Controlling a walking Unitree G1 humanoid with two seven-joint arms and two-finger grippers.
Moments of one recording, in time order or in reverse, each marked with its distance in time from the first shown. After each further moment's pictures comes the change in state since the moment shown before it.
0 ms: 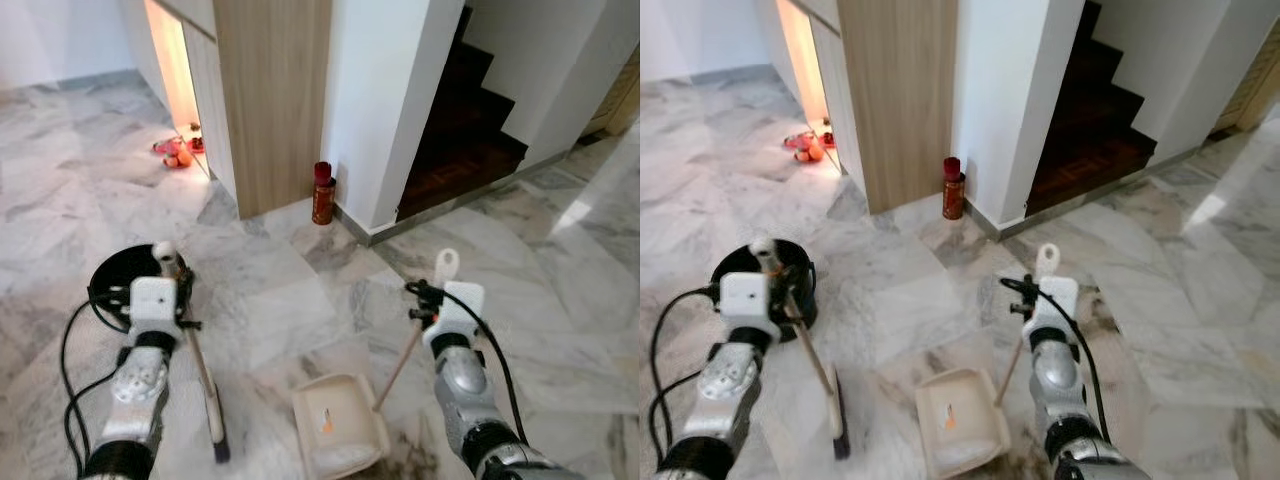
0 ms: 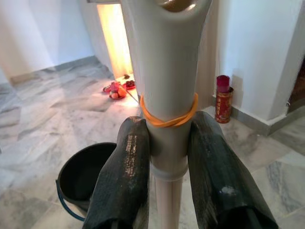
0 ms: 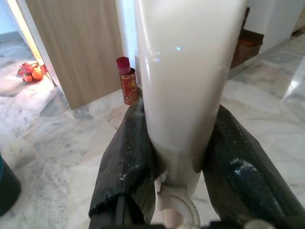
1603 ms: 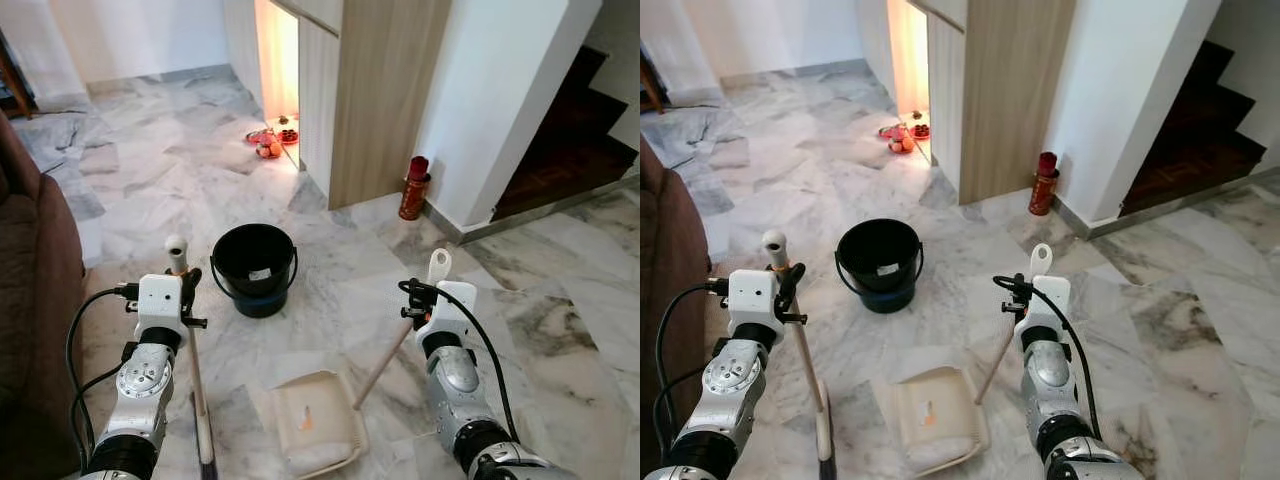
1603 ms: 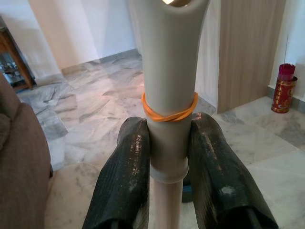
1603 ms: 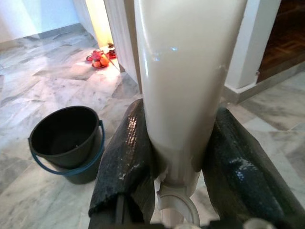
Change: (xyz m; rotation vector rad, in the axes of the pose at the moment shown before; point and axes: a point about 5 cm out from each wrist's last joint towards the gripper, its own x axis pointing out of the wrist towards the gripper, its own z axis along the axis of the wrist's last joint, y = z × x) left arm 0.003 -0.006 0.002 0.011 -0.006 -0.038; right arm 0.000 0.003 -0.001 0.026 0.005 0.003
